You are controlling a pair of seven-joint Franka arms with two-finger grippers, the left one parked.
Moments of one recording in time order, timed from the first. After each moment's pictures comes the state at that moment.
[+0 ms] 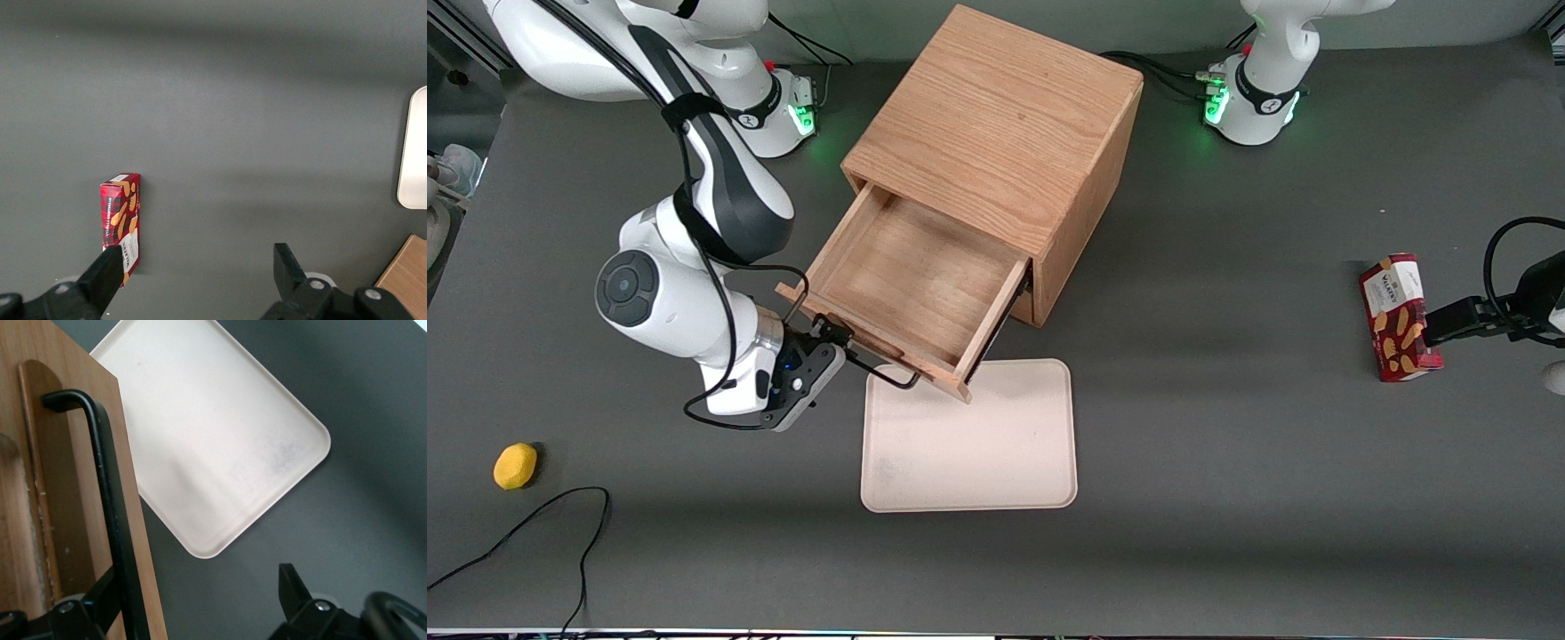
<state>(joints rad) 0.00 0.43 0.38 -1.62 0.05 2.11 -0.50</state>
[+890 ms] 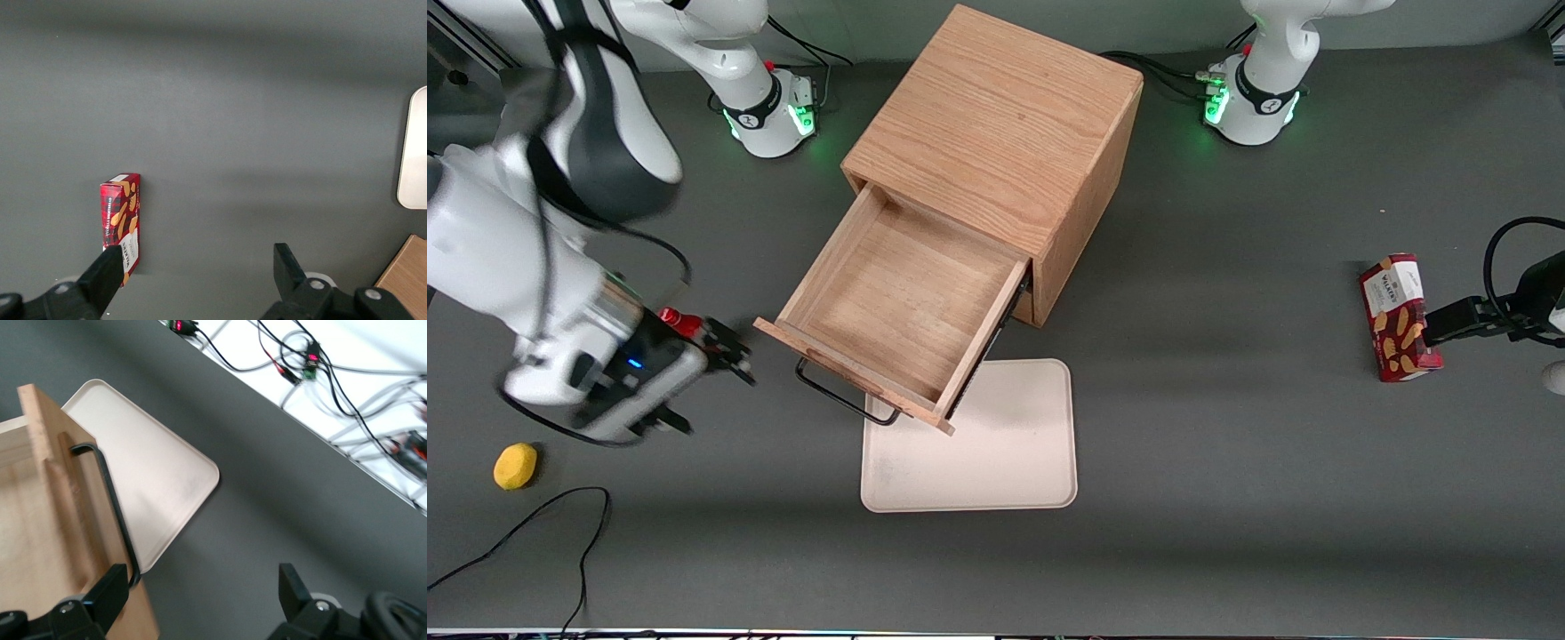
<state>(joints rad) -0.05 0.23 0.26 -1.56 0.10 2.04 -0.44</state>
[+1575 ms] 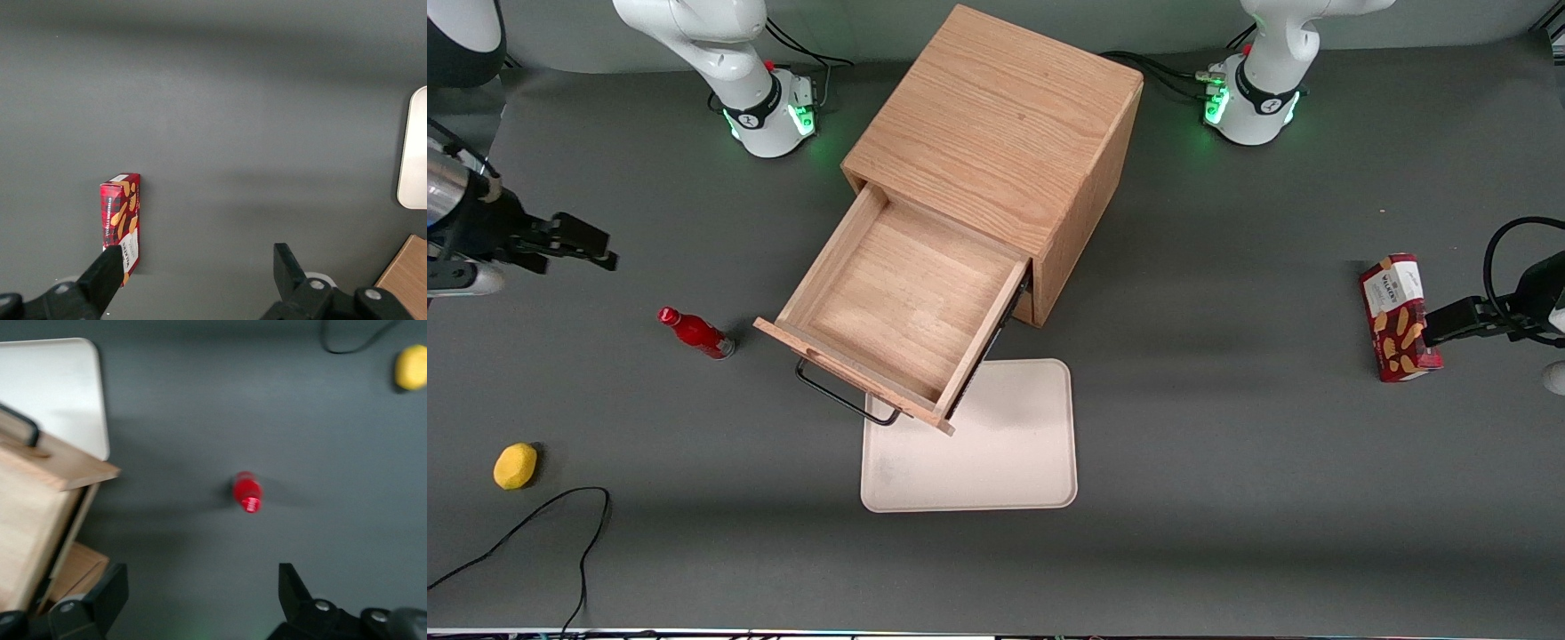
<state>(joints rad) -0.17 -0.03 0.16 -1.67 0.01 1.59 0.04</state>
